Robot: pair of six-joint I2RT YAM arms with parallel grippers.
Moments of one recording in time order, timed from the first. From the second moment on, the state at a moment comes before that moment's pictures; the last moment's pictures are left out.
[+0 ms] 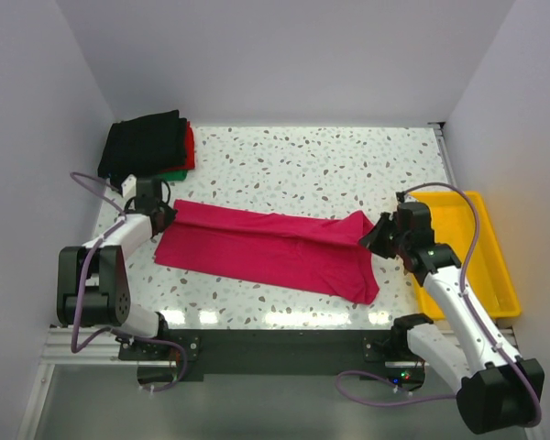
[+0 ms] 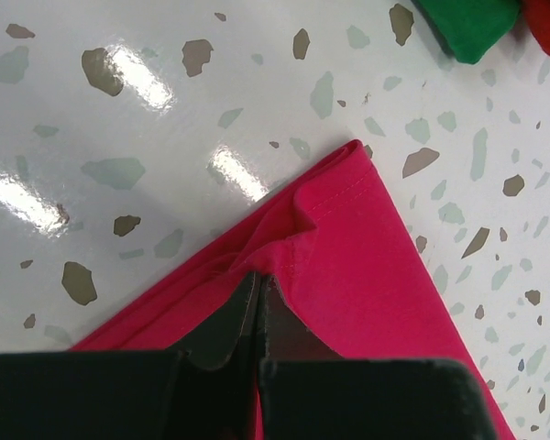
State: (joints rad) left arm 0.04 1.48 0.76 -0.17 -0.23 -0.81; right arm 0.19 0.88 0.67 -0.54 -0.13 0.62
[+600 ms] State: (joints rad) left arm 0.04 1.43 0.70 -0.14 -0.24 -0.81; right arm 0.20 0.80 0.62 -0.60 -0.14 0.64
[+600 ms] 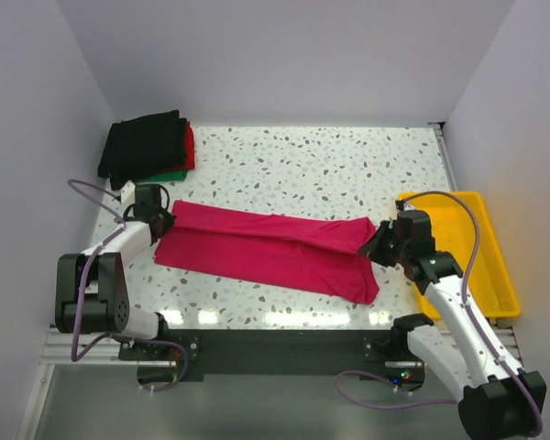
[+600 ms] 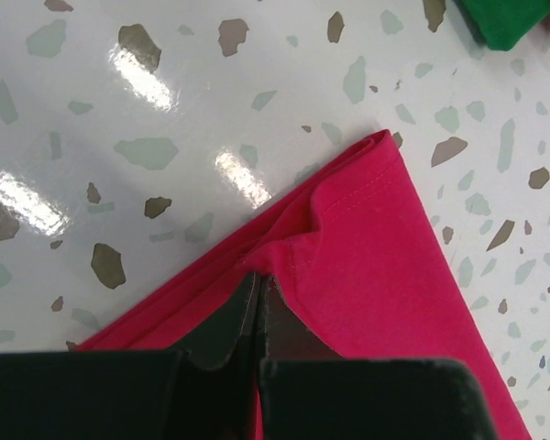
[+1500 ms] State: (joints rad) left arm 0.07 1.43 0.64 -0.08 -0.22 -0.81; right arm 0.39 0.77 0.53 -0.60 -0.09 0.71
